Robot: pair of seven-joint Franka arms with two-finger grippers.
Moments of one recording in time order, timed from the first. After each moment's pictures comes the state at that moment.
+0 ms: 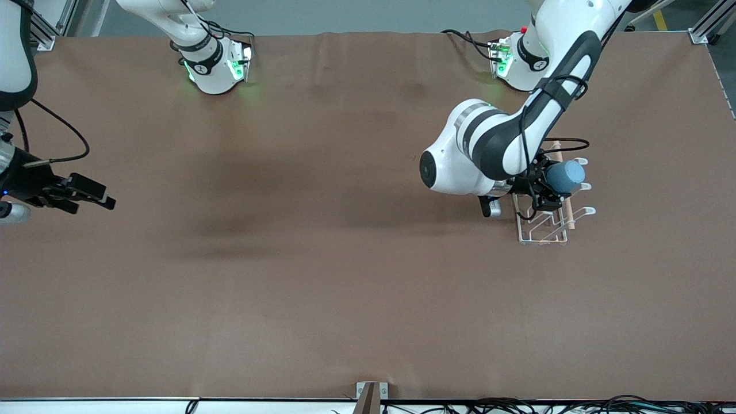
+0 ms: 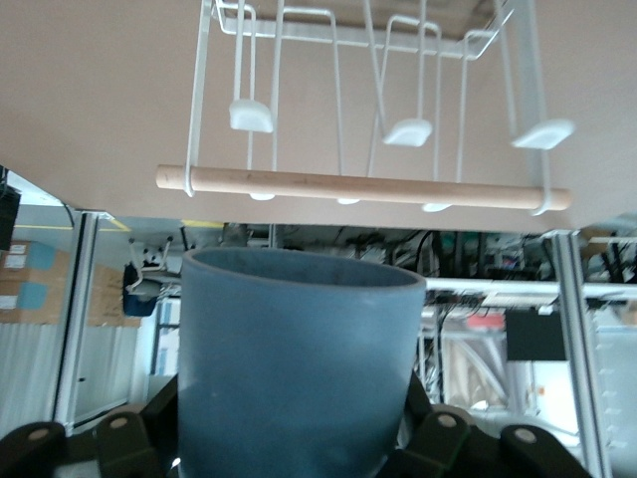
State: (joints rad) left arm -0.15 0.56 -0.57 -1.64 1.05 1.11 0.63; right arm 0.03 0.09 -0.16 -1.71 0.18 1.87 -0.19
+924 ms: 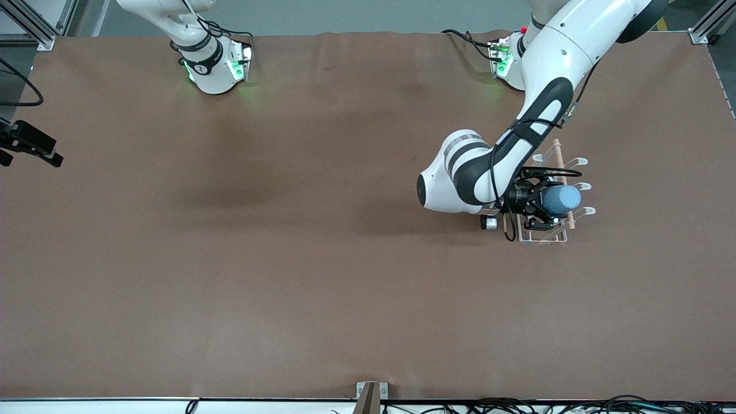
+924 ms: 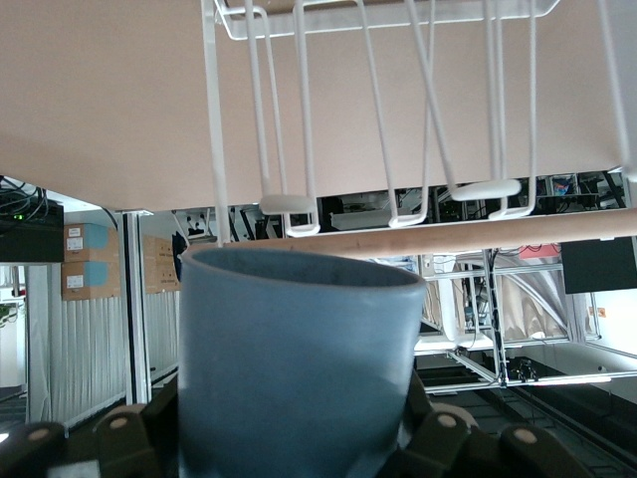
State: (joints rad) left arm -0.16 0.70 -0.56 -1.65 1.22 1.10 0.68; right arm 0.02 -0.04 -0.15 -1.62 0.02 1.66 -0.08
